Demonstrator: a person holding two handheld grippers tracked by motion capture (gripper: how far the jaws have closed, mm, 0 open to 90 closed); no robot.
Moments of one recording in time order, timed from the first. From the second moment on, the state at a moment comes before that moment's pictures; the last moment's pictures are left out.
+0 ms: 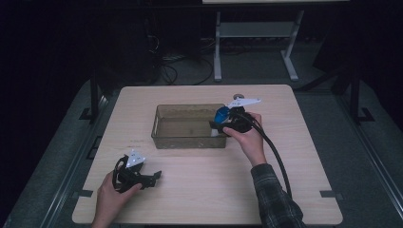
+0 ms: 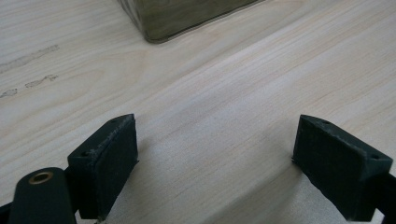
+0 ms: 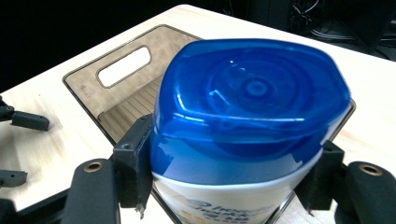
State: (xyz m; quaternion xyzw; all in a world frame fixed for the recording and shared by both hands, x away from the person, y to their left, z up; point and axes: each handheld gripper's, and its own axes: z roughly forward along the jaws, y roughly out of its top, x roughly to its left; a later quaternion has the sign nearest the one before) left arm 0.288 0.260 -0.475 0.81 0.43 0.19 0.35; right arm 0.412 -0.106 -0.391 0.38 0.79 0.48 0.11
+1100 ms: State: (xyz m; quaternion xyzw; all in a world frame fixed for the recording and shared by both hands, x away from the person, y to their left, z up) left arm 0.288 0.260 -0.475 0.81 0.43 0.19 0.35; right arm 0.382 -0.136 -0.371 0.37 0.77 0.49 0.13
